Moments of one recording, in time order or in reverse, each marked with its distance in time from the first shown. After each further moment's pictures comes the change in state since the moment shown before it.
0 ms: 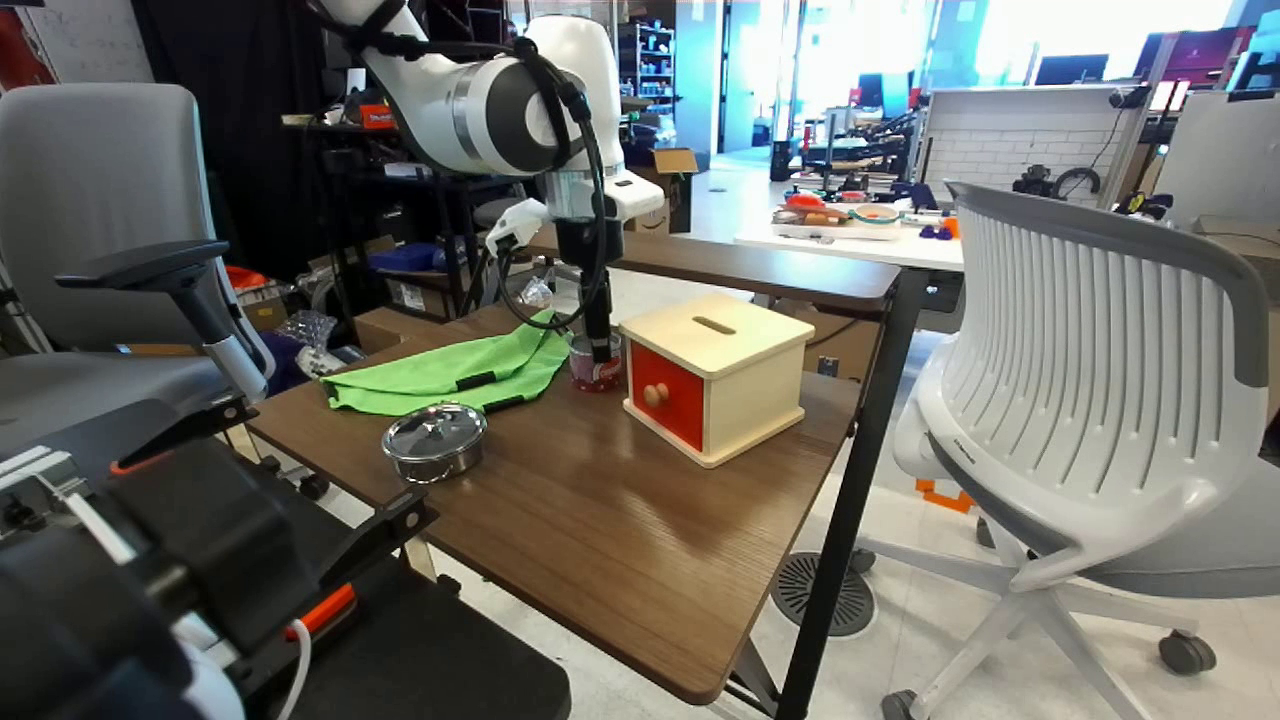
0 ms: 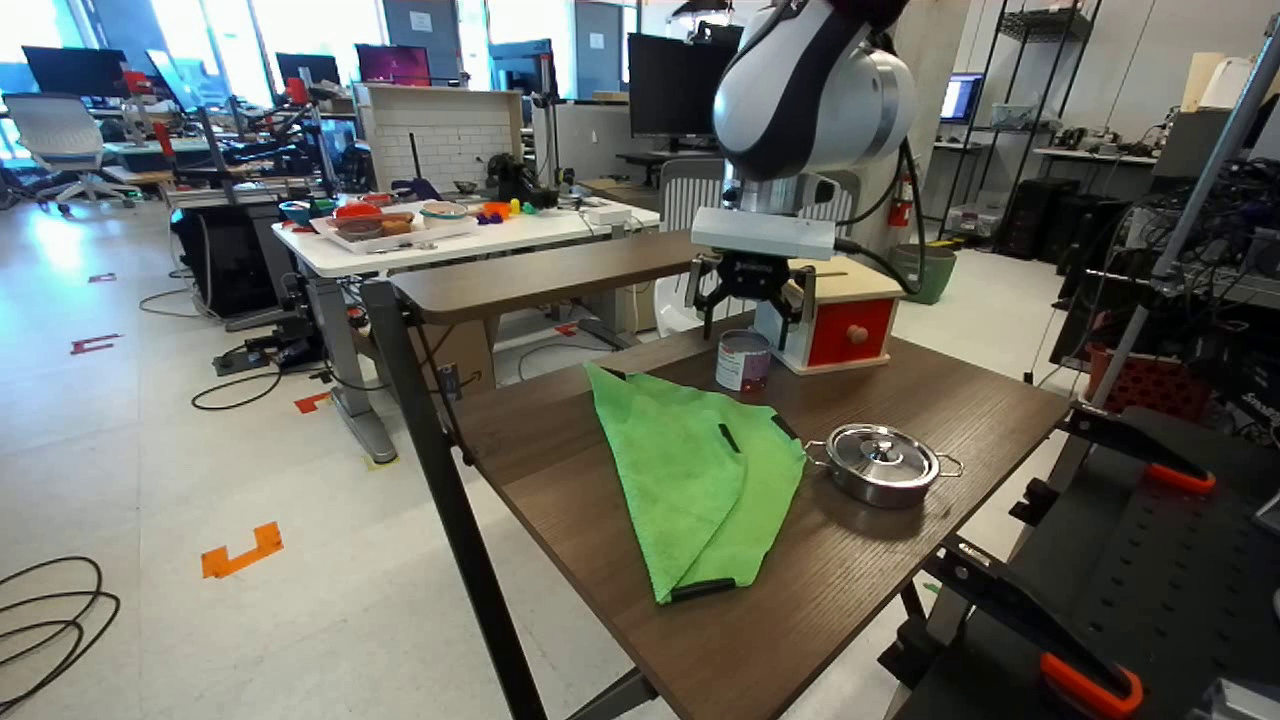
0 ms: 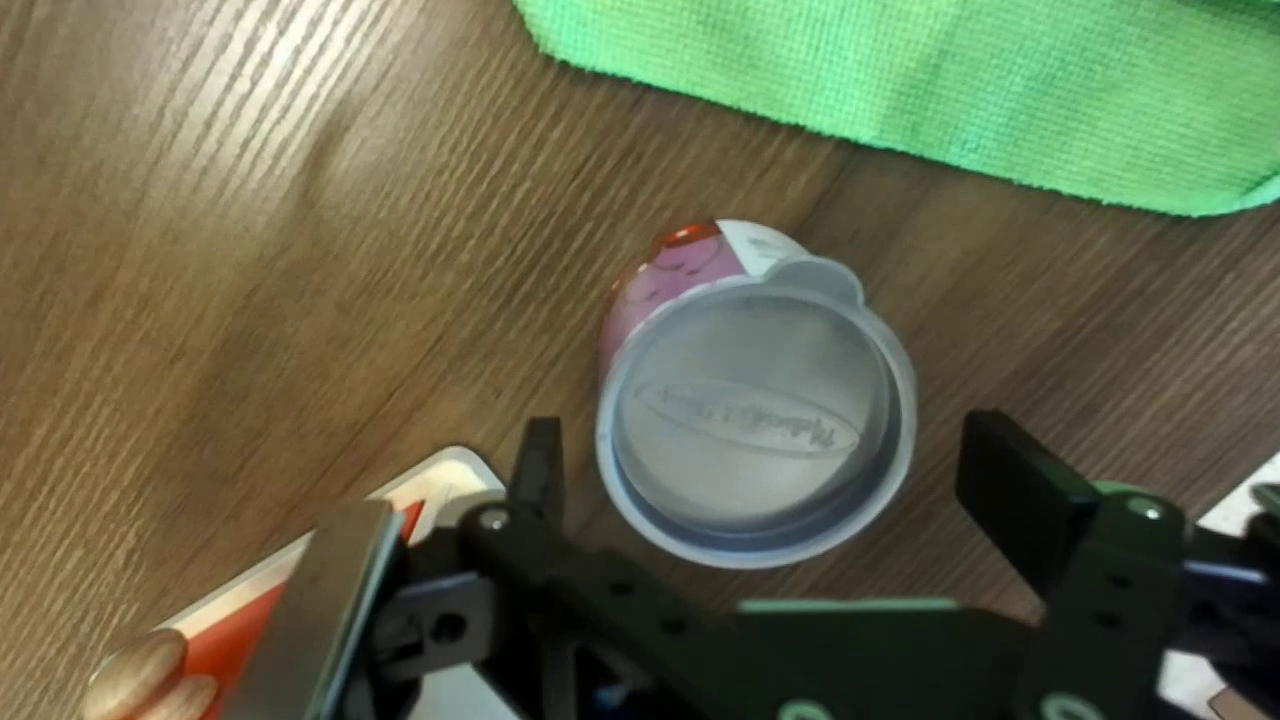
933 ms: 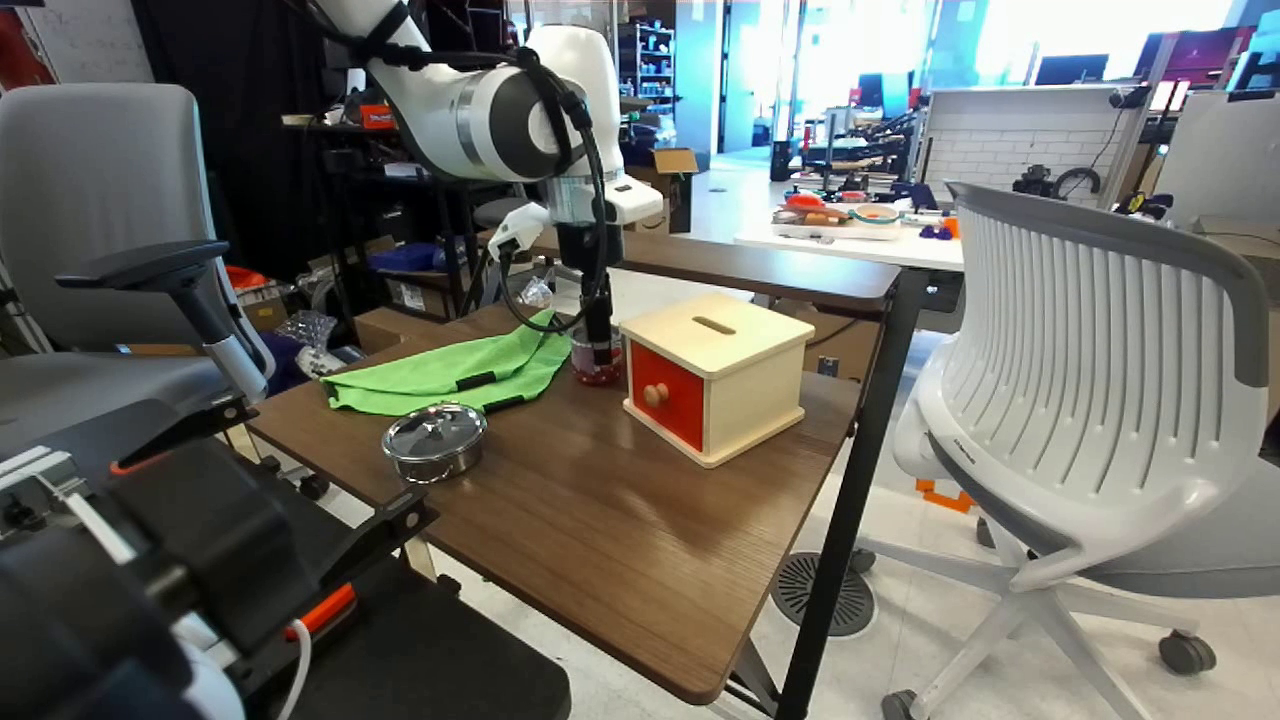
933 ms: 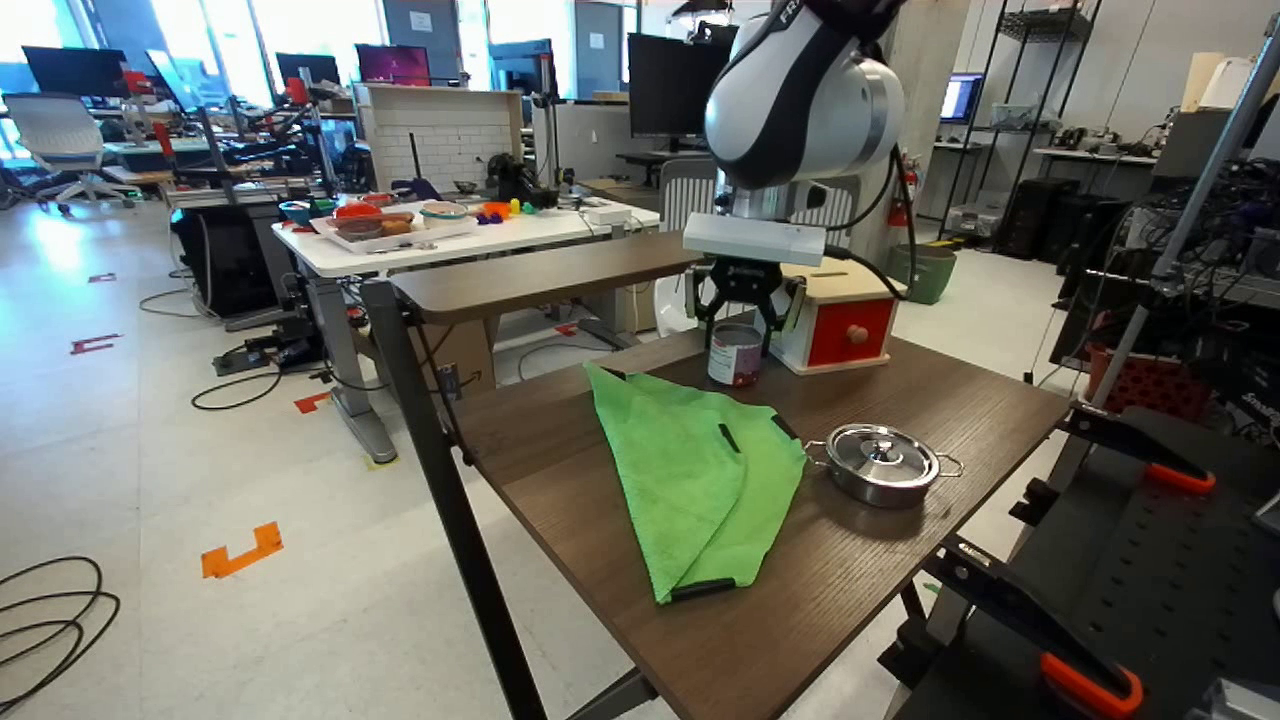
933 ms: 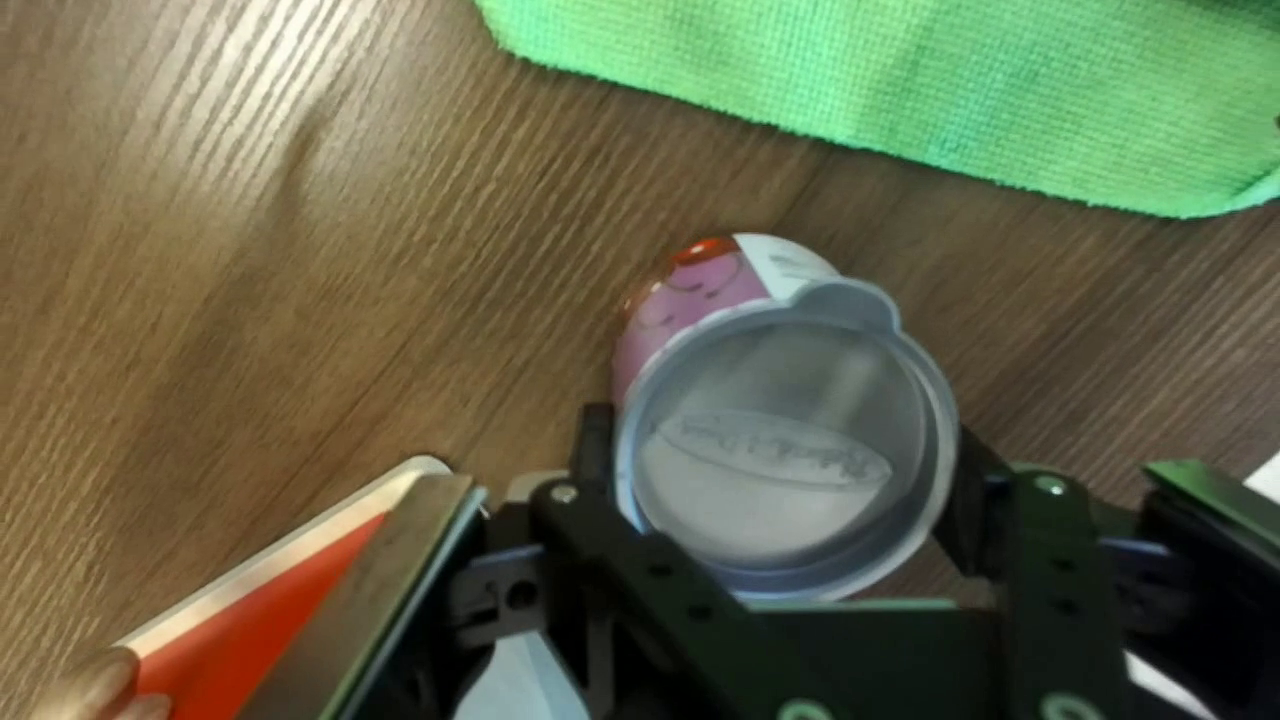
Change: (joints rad) arm 0.007 0.025 -0.001 0.031 0.000 -0.002 0.010
